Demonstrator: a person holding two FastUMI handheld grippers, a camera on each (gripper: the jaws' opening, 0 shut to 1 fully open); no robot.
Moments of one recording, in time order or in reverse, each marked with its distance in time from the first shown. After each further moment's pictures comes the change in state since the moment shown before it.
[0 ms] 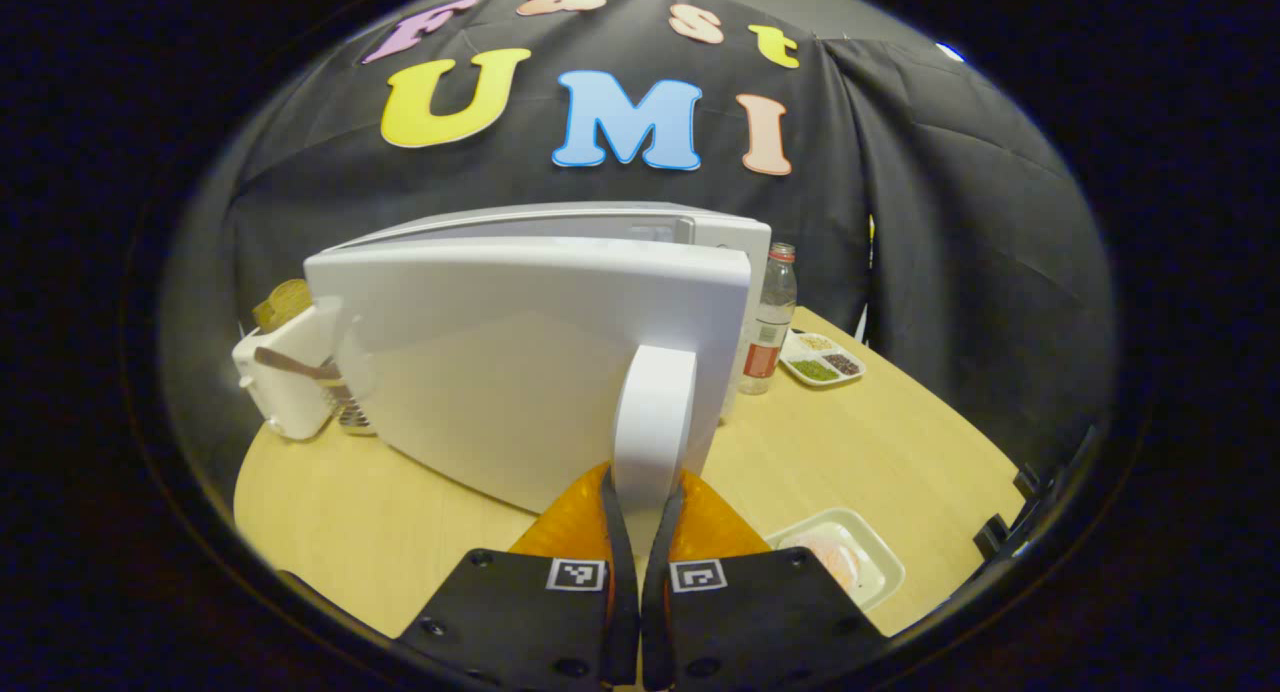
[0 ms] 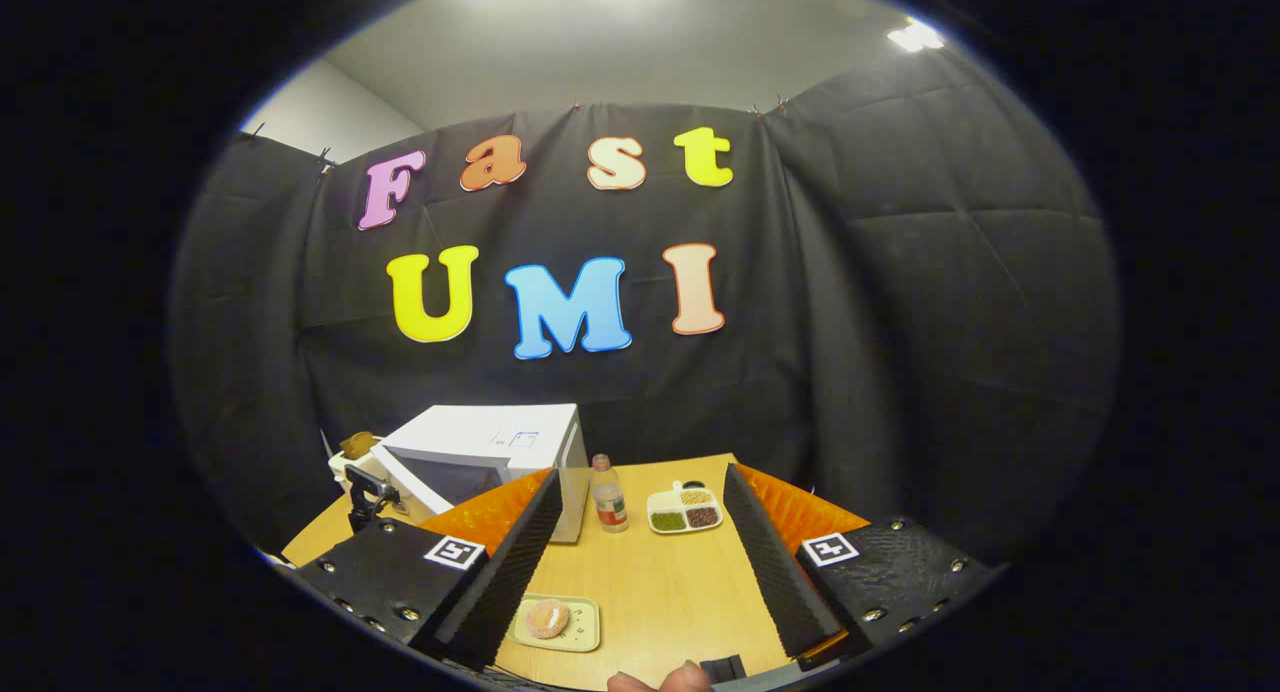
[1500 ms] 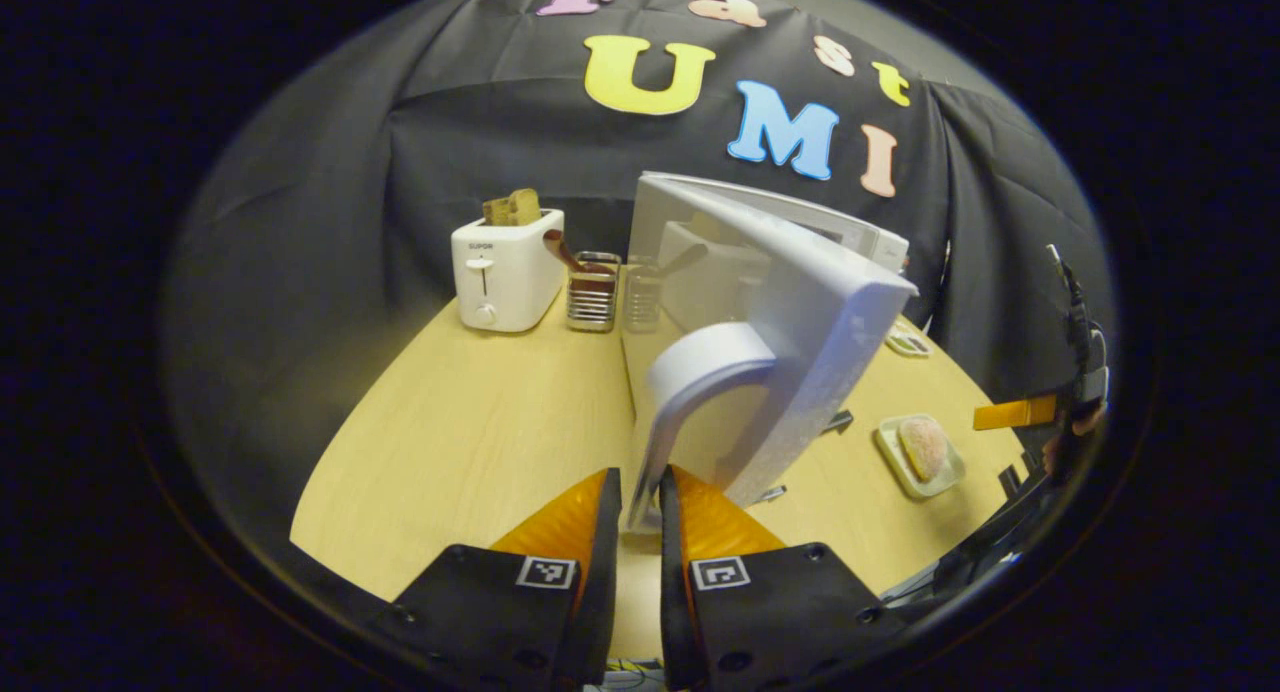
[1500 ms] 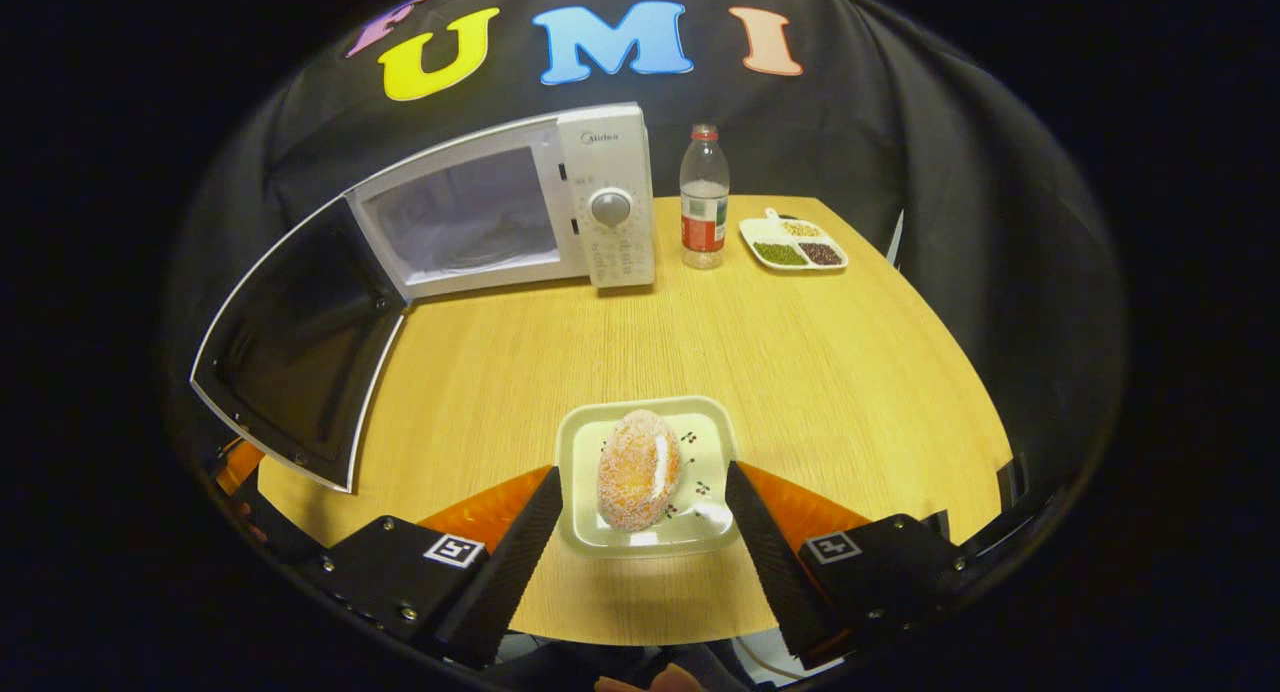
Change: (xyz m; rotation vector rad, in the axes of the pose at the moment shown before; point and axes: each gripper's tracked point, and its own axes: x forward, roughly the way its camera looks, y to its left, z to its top) left arm -0.179 0.231 -0.117 -0.145 0.108 0.156; right arm 0.098 0.134 -0.325 -0.006 0.678 -0.026
